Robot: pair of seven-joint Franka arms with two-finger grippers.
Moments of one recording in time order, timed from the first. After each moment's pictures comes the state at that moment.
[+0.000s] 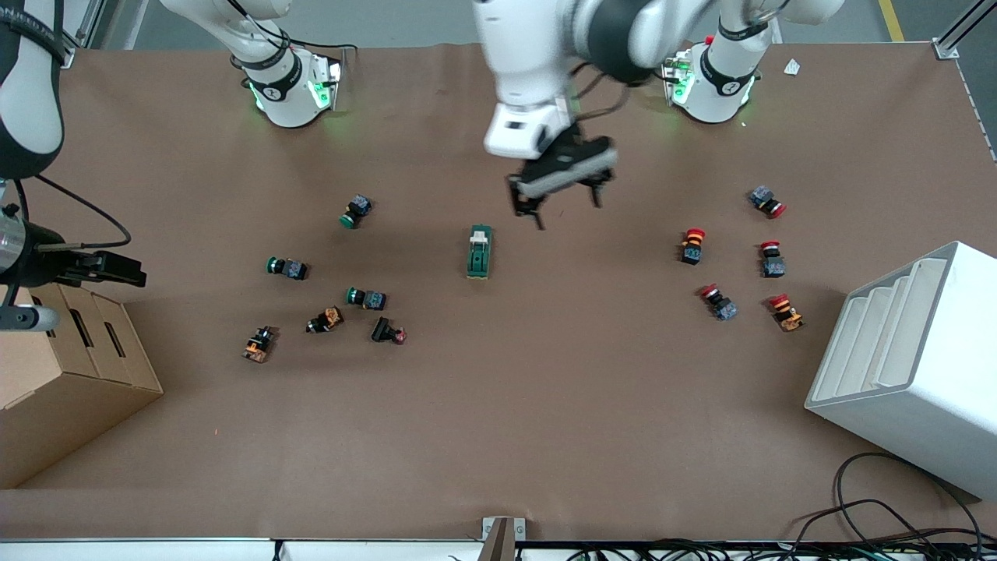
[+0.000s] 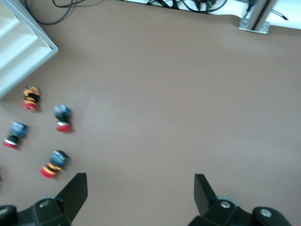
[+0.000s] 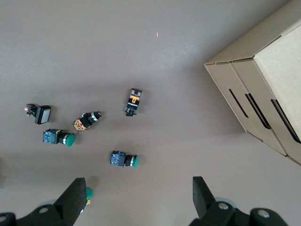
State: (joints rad) left arm -0.44 0.22 -0.41 -1.59 0.50 1.81 -1.24; right arm -0.06 0.26 0.03 -1.39 -0.02 1.57 -0.02
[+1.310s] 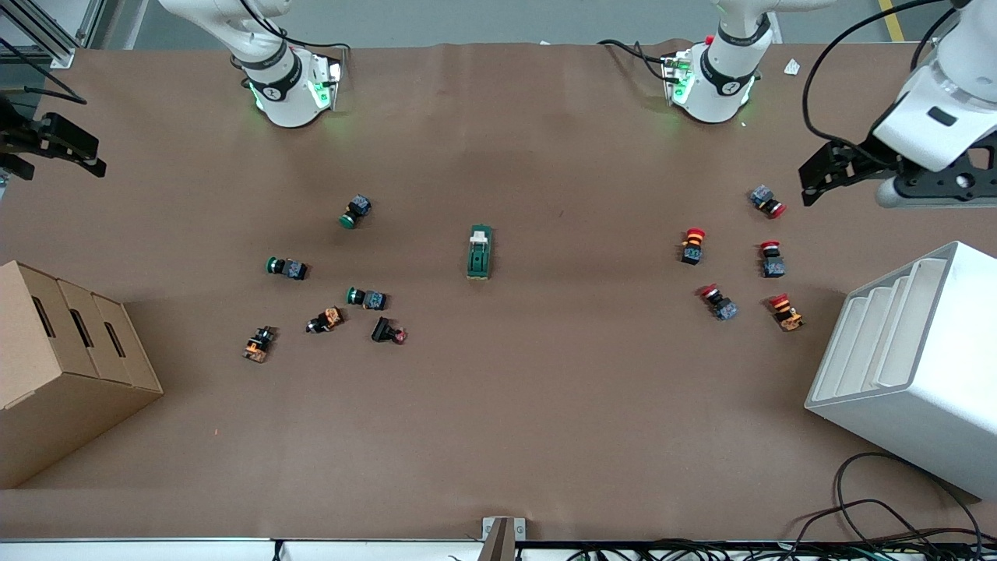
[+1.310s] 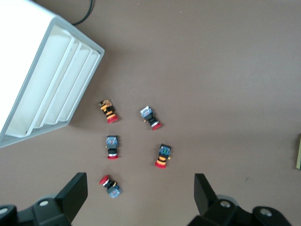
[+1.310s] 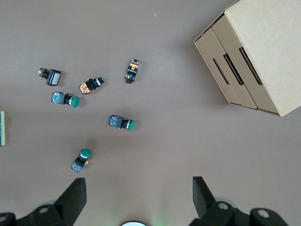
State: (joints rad) left arm -0.03 -0.05 -0.13 -1.60 0.03 1.58 -0.14; right arm -0.01 -0.12 -0.05 -1.64 -0.02 1.49 -0.11
